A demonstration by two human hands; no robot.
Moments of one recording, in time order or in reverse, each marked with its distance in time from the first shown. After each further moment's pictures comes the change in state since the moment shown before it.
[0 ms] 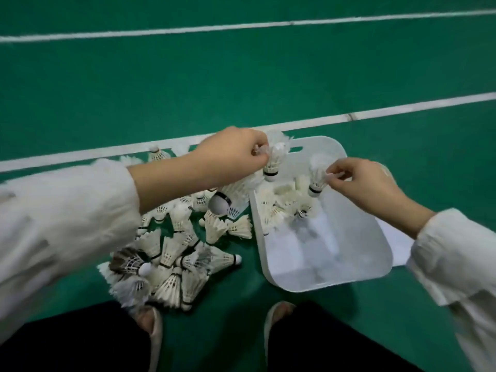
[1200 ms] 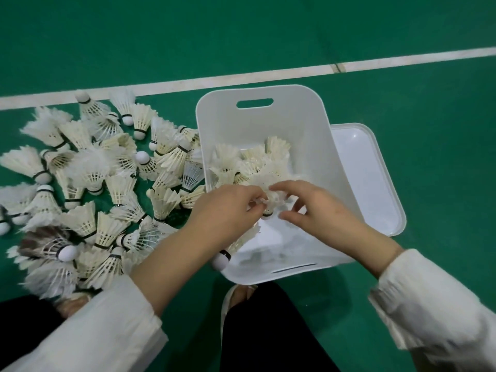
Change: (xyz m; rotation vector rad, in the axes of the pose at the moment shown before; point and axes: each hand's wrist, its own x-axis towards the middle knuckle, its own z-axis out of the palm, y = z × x) left_hand -0.007 0.036 0.162 -0.147 -0.183 -0.157; right_hand -0.026 0.070 0.065 -0.007 -0.379 -0.138
